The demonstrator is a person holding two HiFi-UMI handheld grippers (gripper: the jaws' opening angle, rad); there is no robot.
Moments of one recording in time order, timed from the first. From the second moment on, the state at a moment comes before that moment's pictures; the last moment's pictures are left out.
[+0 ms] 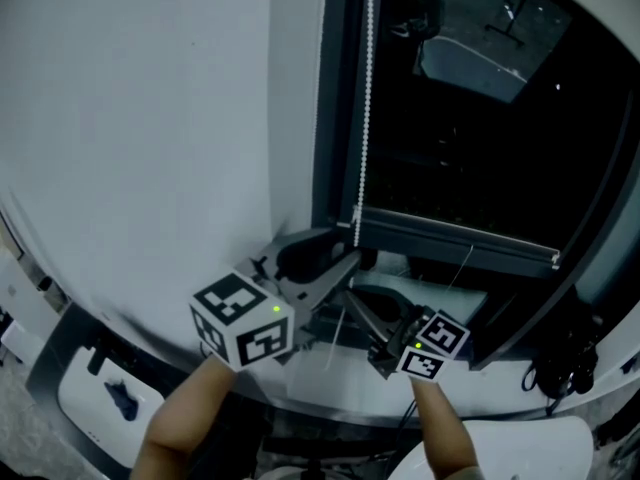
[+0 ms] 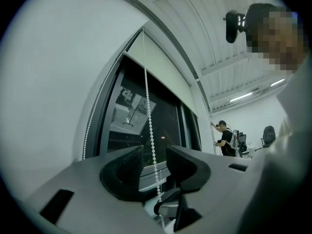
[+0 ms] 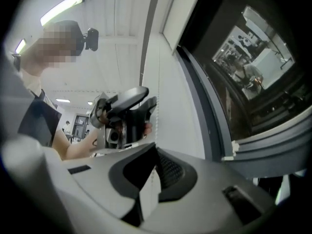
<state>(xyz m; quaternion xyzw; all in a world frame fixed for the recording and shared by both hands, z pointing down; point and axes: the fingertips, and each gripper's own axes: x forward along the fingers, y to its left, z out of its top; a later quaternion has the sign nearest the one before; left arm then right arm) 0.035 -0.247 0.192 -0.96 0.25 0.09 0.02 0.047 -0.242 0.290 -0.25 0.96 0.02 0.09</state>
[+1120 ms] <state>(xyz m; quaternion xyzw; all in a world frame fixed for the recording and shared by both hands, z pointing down) 0.058 -0.255 0.202 -0.96 0.26 0.00 0.04 0.038 -0.234 0.315 -0.26 0.96 0.05 0.00</state>
